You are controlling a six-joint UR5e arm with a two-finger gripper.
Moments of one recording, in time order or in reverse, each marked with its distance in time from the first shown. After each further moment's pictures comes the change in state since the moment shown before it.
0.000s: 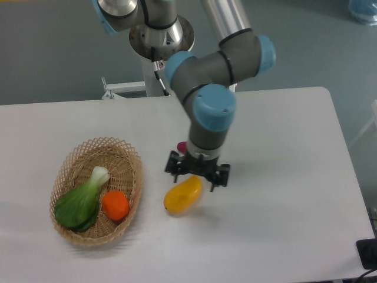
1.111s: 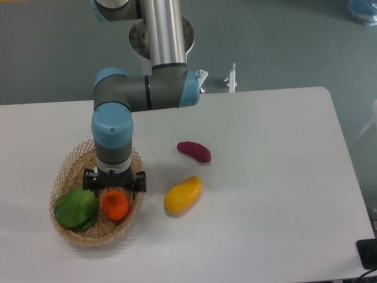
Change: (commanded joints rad) arm -0.201 -0.061 -0.069 0.160 0.011 -0.311
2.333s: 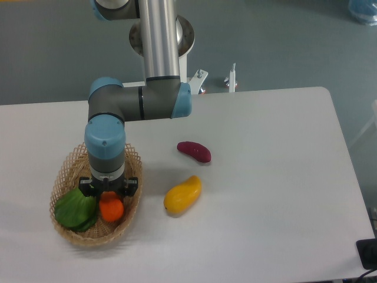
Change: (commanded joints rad) arm -0.026 -0.040 0.014 -0.002 0.008 -0.040
